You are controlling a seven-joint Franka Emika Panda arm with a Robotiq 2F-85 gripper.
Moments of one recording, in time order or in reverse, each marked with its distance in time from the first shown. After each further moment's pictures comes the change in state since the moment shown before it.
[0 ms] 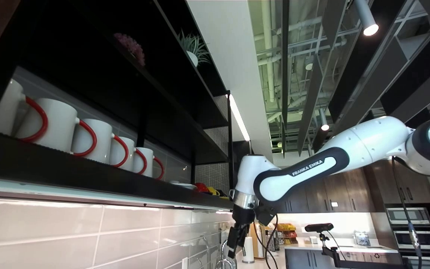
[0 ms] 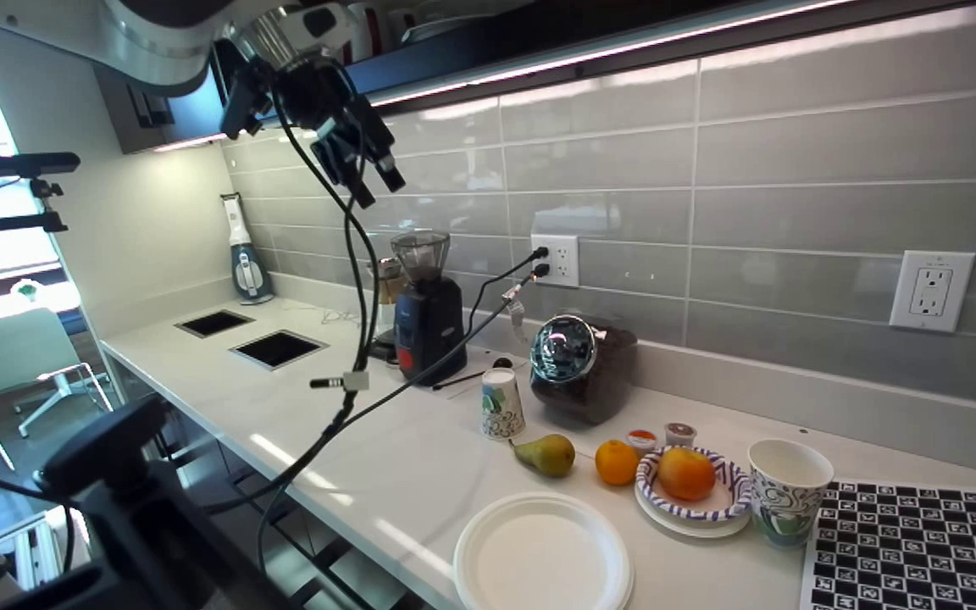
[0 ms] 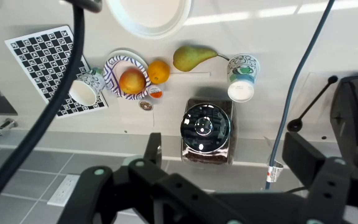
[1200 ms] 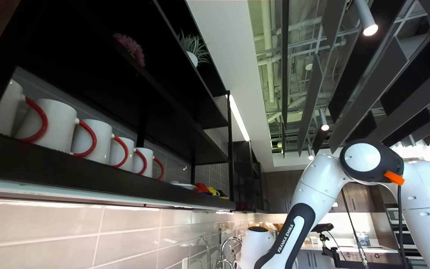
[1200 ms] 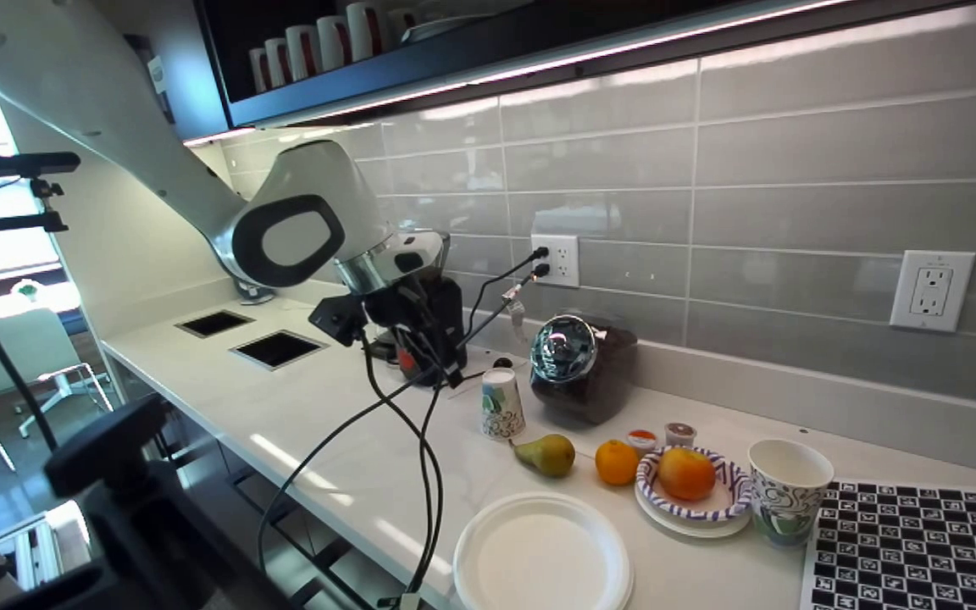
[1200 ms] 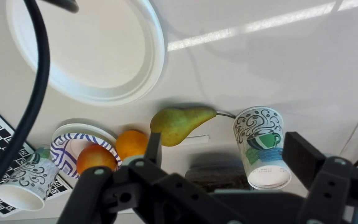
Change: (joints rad) arm -0.074 0.439 -0.084 -0.208 0.116 0.623 -0.009
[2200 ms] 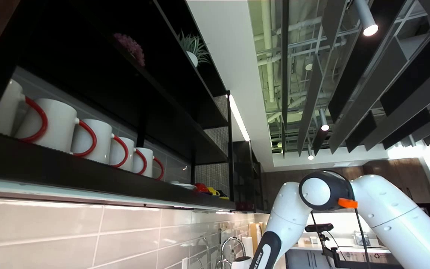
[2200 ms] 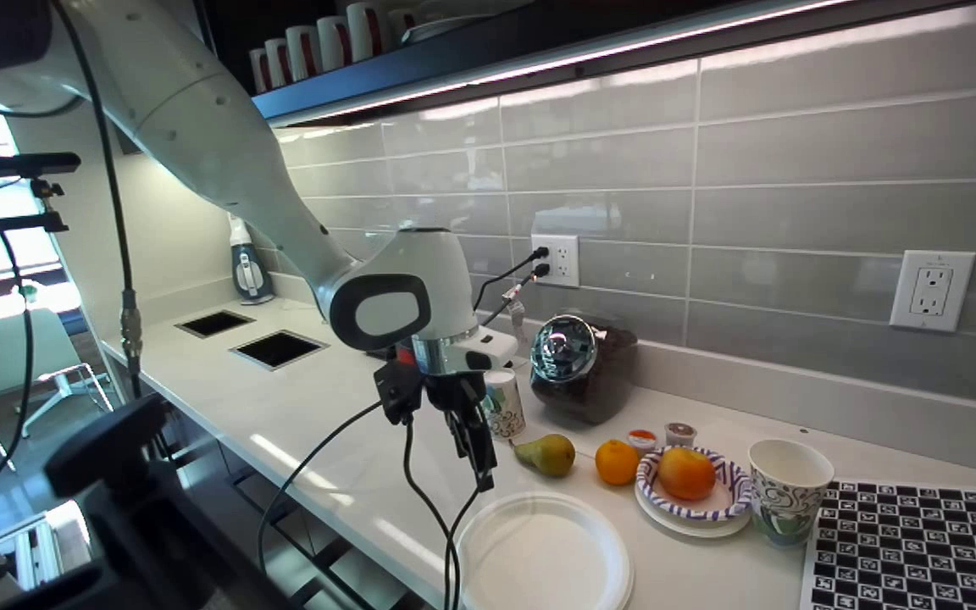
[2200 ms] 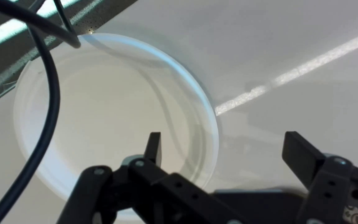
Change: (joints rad) arm -0.041 0.392 -0.045 0.287 0.172 -0.200 0.042
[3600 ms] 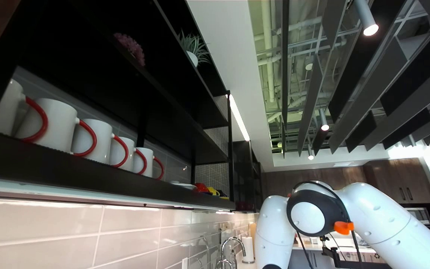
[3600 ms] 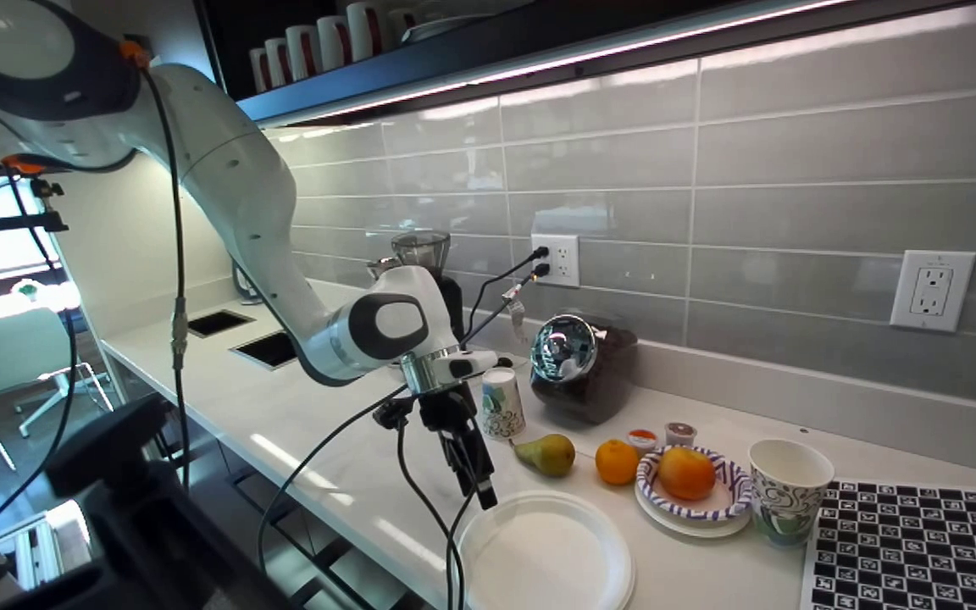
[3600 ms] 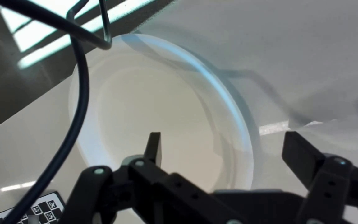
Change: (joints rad) arm 0.412 0.194 -0.337 0.033 -0.371 0.011 0.414
